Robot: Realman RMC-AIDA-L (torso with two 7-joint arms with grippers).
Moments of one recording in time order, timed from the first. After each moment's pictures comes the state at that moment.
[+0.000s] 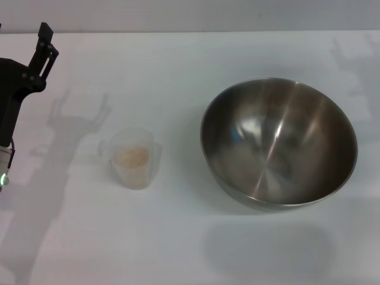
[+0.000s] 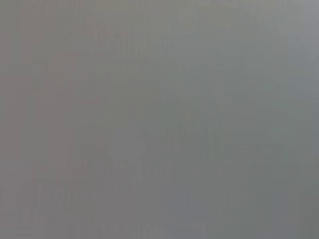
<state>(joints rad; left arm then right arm) -0.33 -2.08 -0.79 -0.32 2.33 1.49 -0.06 0.53 2.09 -1.23 -0.28 -0.13 -1.24 -0.10</state>
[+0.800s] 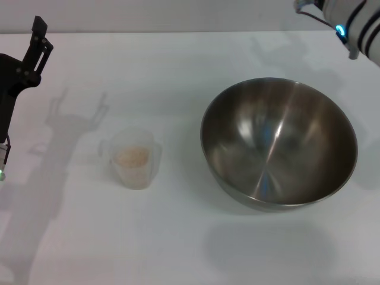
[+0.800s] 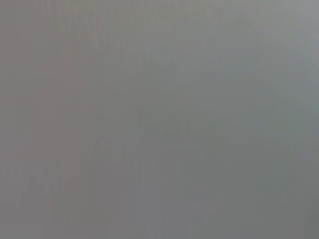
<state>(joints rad) -0.33 -2.08 -0.80 -0.32 2.33 1.51 -0.05 0.39 2.08 -1.75 -1.24 -0.39 0.06 0.62</state>
